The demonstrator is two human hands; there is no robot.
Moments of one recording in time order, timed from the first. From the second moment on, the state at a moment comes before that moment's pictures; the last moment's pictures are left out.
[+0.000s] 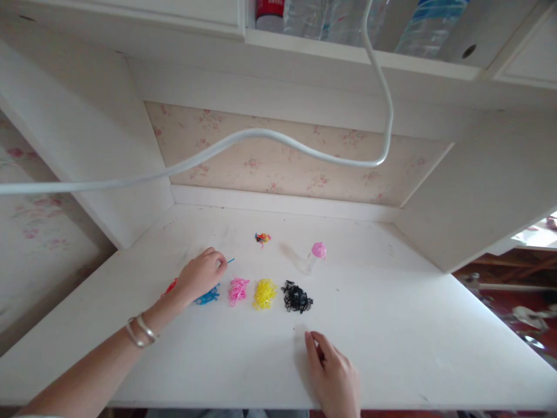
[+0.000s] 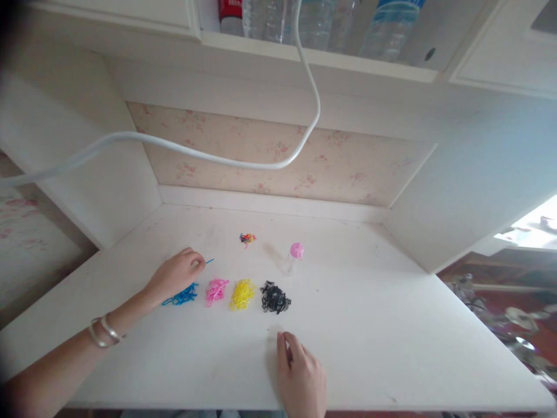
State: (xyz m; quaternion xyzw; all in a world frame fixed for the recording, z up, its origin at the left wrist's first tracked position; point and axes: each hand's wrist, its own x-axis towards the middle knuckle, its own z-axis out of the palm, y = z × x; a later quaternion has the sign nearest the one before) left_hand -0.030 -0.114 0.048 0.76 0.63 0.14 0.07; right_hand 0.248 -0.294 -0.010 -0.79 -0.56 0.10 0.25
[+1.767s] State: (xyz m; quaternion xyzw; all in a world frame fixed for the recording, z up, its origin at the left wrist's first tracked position) left_hand -0.084 -0.247 -0.001 0.53 0.63 0.44 0.35; right_hand 0.148 -0.022 0.031 -0.75 -0.63 0.13 0.13
